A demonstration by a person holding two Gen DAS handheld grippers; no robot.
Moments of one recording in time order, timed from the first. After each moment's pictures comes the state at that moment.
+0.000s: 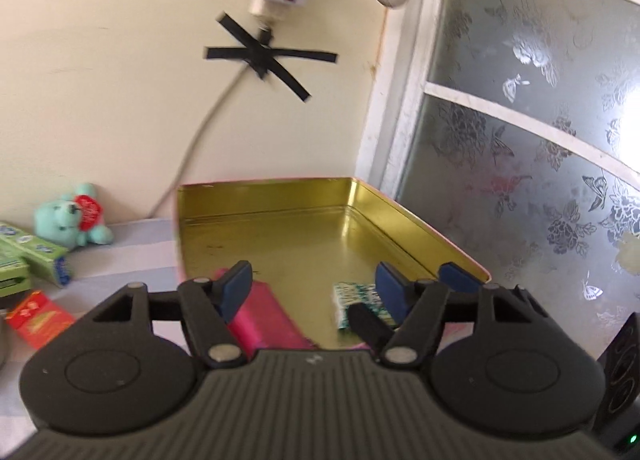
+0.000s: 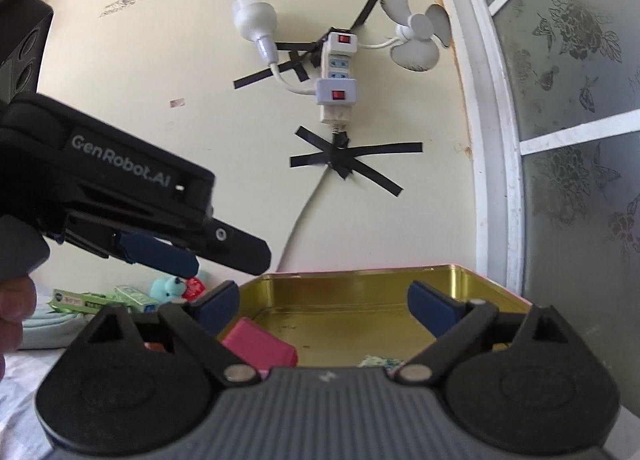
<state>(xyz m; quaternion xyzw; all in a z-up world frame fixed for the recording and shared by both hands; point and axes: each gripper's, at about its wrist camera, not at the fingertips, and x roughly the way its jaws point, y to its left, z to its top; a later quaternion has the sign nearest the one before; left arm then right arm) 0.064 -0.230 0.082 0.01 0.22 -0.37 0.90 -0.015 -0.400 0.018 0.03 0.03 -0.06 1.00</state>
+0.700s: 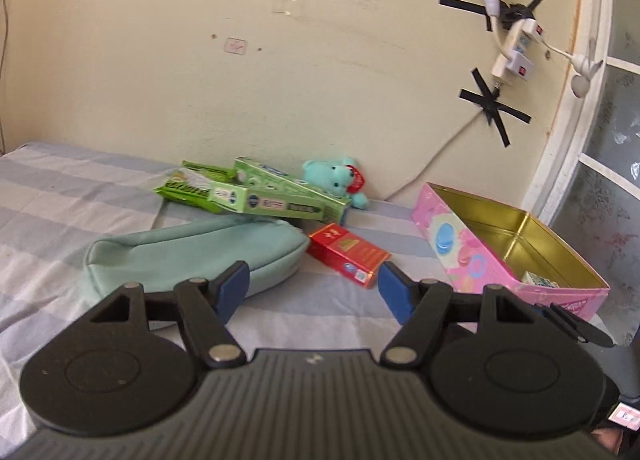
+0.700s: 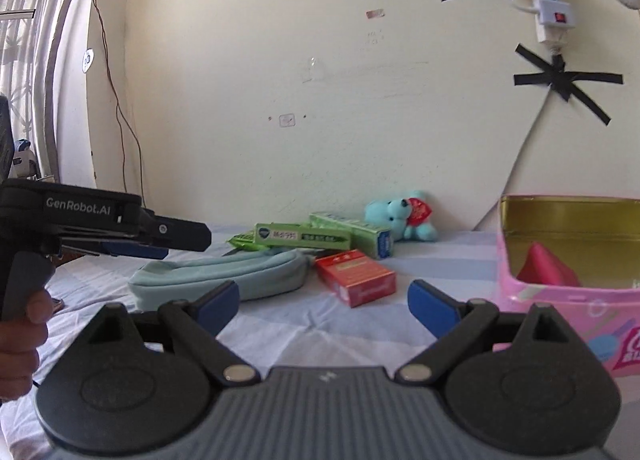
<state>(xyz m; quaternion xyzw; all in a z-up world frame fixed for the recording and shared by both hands) 0.062 0.011 0.050 -0.08 0.22 -0.18 0.95 0.012 -0.235 0.015 0.04 0.16 0.16 0.97</state>
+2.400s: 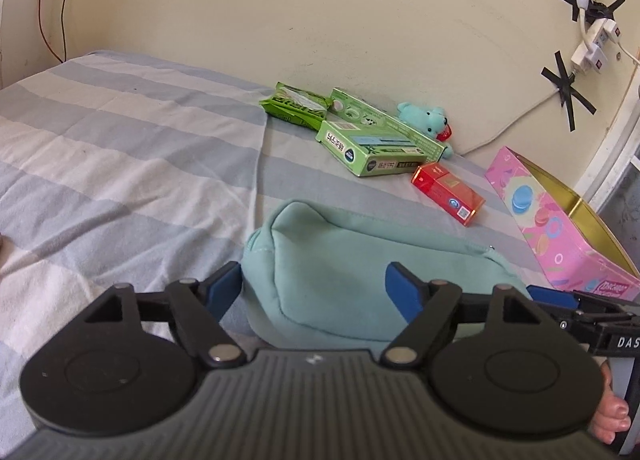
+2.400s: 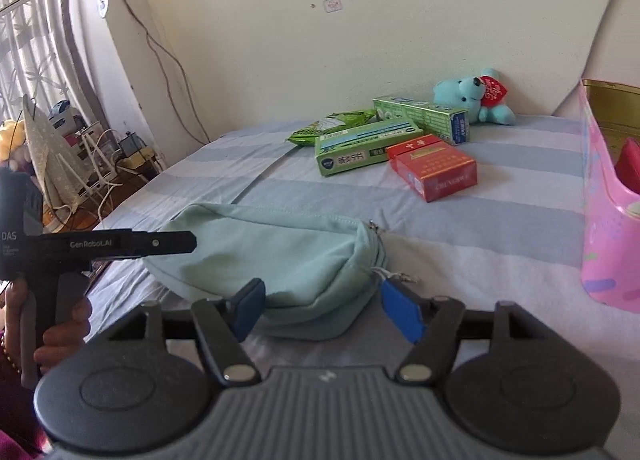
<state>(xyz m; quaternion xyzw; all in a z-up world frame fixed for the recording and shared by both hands) 0.067 0.083 0.003 -0.12 0.32 -0.12 0.93 0.053 -0.231 -0.006 0.08 0.34 0.25 0.90</state>
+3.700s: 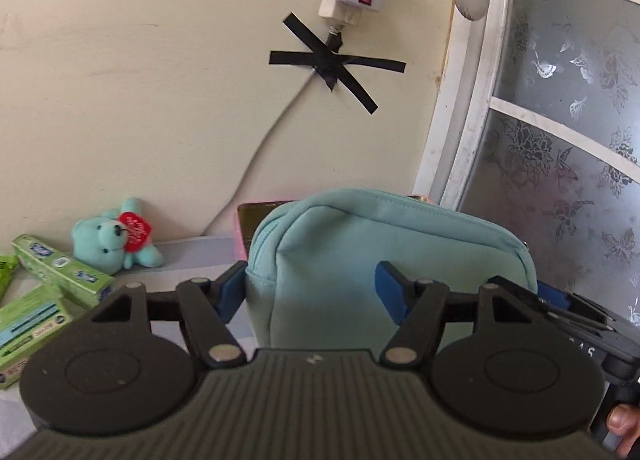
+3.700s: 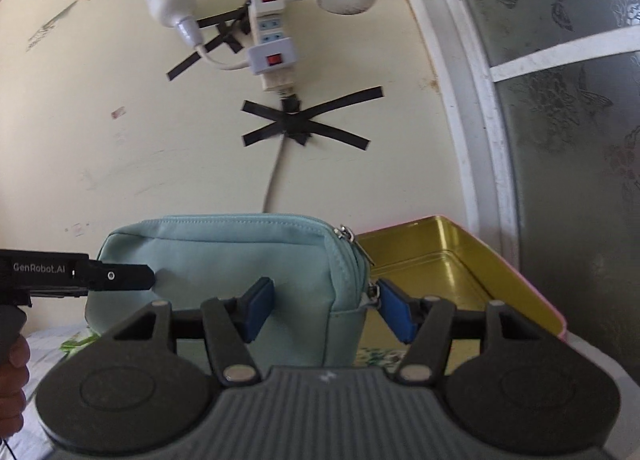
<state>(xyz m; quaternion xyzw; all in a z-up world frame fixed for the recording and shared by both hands) 0.142 -0.237 0.086 0.01 0.24 -0.33 0.91 0.016 -0.464 0.042 0.15 0.12 -0.07 0.98</state>
